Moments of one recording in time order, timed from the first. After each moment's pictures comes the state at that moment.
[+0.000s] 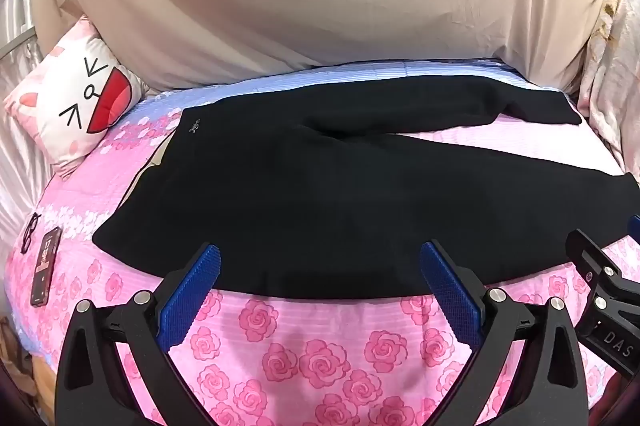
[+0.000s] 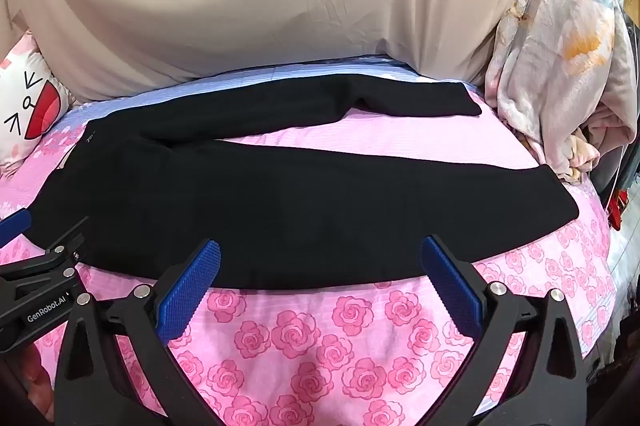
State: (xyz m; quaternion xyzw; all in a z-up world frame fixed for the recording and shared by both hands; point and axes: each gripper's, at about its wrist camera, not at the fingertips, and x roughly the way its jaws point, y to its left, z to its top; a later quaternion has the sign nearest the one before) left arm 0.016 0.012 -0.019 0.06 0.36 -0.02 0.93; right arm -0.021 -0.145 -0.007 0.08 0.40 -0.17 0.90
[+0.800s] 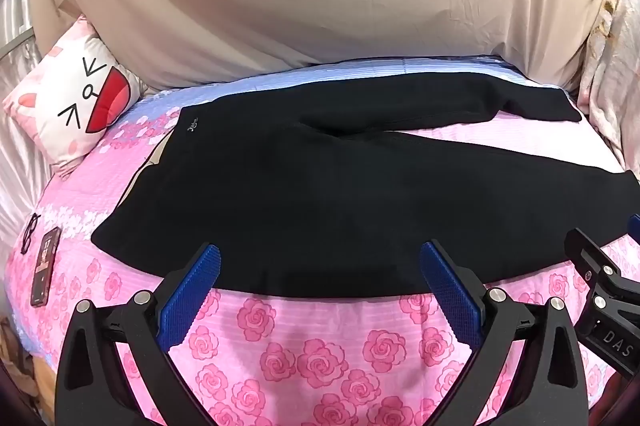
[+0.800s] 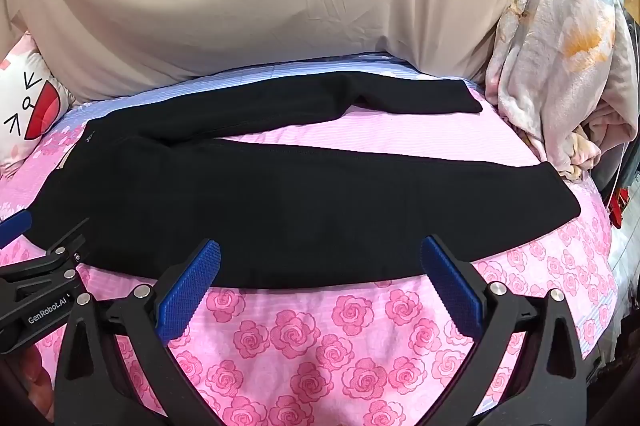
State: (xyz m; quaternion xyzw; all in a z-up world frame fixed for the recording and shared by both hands) left arm 0.016 0.012 -0.020 0.06 0.36 -0.02 0.93; right arm -0.019 -0.146 -0.009 0.08 0.41 -0.17 0.89
